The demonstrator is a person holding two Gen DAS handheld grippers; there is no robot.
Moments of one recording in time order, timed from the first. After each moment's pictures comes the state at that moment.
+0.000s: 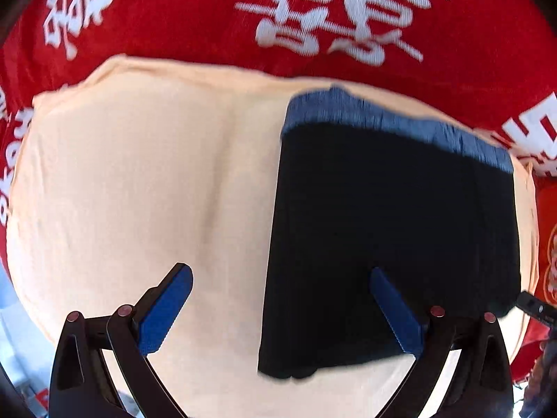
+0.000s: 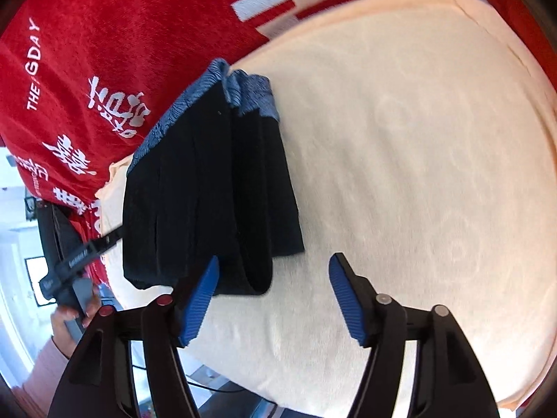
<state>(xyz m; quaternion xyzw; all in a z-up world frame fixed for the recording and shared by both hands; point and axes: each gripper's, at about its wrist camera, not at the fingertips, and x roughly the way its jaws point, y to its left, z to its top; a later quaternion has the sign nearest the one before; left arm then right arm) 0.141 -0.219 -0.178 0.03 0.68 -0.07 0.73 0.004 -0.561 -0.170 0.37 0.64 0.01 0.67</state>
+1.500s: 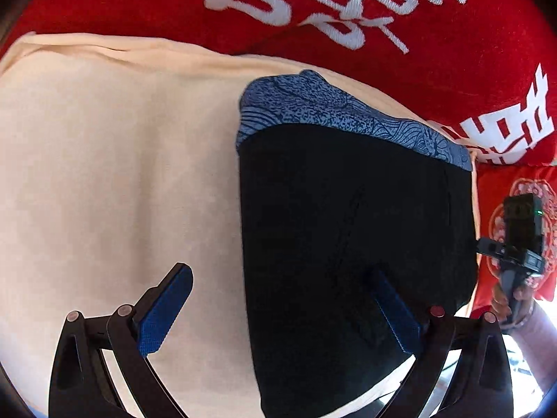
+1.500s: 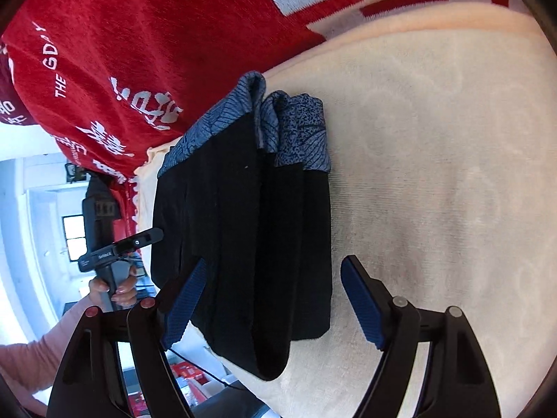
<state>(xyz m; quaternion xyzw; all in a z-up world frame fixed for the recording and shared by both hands) 0.183 -0.210 -0.226 -0.07 0.71 -0.24 0.65 0.072 -0.575 -0.215 0.40 0.63 0.16 0.65</state>
